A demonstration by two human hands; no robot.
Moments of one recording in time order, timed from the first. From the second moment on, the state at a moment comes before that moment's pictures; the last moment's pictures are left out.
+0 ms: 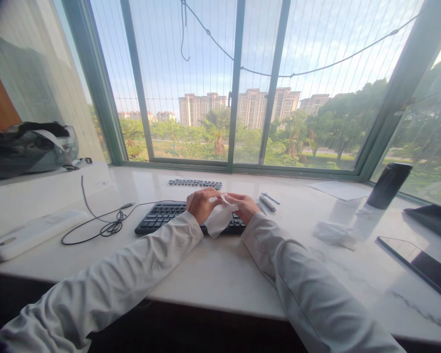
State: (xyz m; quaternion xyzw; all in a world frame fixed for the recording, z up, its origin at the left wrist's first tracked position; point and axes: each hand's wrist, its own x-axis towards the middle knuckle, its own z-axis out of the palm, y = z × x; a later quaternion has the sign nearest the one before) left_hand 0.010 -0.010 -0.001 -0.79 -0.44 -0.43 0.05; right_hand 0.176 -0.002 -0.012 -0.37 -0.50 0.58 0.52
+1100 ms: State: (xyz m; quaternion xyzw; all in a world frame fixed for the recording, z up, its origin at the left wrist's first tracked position) left_hand 0.017 -0.020 0.002 -0.77 -0.46 -0.44 0.01; right_hand 0.171 0.004 -0.020 -0.37 -0.46 0.51 0.63
